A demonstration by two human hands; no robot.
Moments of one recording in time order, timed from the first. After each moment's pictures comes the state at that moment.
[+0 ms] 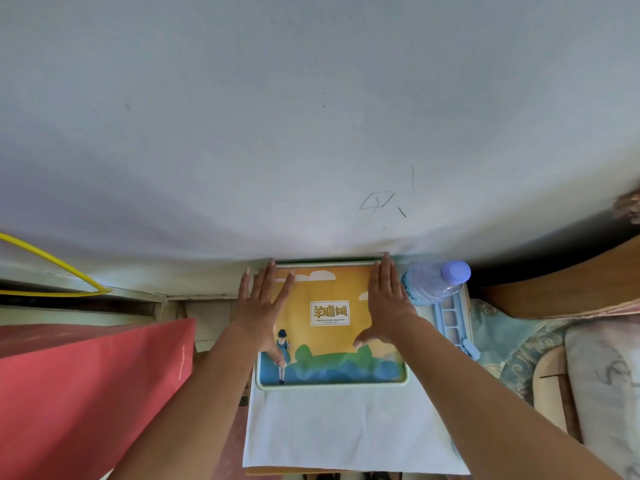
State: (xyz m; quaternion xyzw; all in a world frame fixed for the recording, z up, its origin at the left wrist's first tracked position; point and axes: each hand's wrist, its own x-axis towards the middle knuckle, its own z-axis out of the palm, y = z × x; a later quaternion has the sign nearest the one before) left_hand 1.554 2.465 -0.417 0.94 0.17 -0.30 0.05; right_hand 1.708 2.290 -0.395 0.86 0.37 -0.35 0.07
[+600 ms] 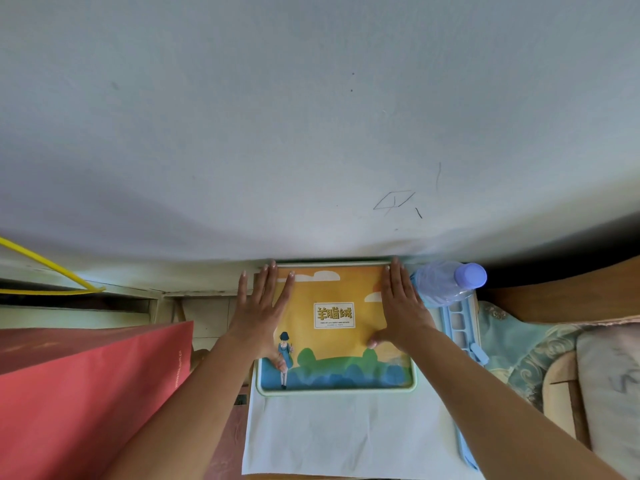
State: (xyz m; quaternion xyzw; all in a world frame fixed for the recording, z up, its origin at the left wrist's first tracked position) left_hand 1.548 2.468 -0.431 0.93 0.17 -0.32 0.07; right_hand 1.717 2.279 -0.410 0.86 0.36 -0.35 0.05
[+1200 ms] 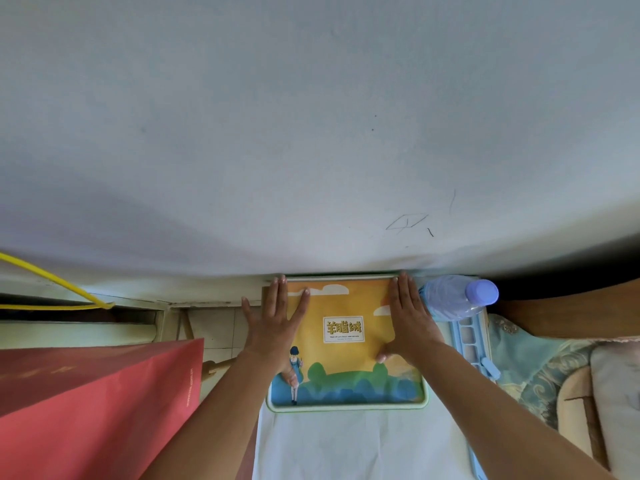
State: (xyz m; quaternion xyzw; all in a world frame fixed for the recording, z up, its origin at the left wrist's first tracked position) left_hand 1.560 2.460 -0.434 0.91 0.20 -0.37 0.06; right_hand 1.718 2.283 -0.420 0.87 0.35 -0.35 0.05
